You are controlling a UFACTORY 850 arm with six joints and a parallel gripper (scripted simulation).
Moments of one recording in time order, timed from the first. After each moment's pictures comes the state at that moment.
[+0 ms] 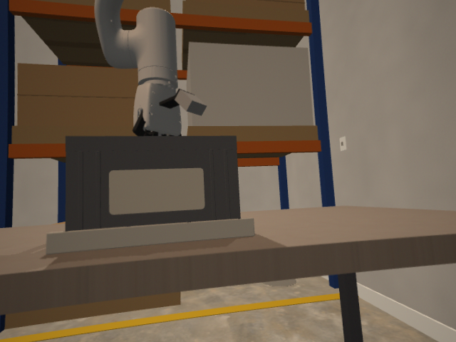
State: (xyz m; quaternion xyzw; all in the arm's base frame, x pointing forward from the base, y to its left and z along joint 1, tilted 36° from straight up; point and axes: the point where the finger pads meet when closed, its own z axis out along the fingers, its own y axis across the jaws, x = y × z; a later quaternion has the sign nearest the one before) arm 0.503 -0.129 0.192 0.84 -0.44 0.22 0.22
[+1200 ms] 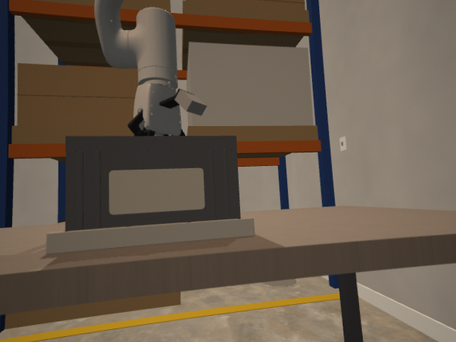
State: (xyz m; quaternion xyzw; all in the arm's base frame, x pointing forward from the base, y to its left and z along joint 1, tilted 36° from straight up) arm 0.503 -0.129 0.191 0.84 -0.44 0.22 0.22
